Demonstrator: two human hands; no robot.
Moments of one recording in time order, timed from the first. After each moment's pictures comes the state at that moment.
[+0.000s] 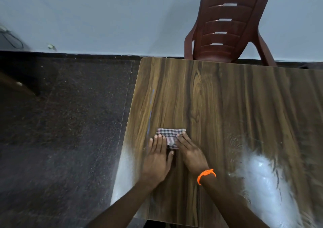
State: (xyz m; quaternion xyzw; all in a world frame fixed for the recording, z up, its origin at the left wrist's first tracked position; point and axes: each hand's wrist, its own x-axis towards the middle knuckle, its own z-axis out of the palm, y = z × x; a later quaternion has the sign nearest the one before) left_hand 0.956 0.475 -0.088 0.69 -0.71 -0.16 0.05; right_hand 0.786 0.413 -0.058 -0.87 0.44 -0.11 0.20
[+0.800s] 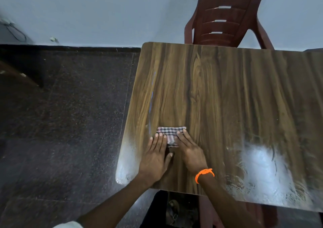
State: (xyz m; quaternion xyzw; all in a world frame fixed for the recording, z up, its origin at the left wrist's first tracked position) left_hand 0.958 0.566 -0.085 0.65 -0.74 -0.16 0.00; right_hand 0.778 0.506 -0.063 -0.85 0.47 -0.09 0.21
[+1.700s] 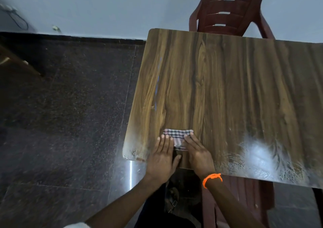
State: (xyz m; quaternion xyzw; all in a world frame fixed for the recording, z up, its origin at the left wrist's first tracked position) left_hand 0.937 0.649 -0.091 0.65 -0.75 -0.14 0.03; right_hand 0.759 0.595 -0.083 -0.84 0.49 -0.12 0.20
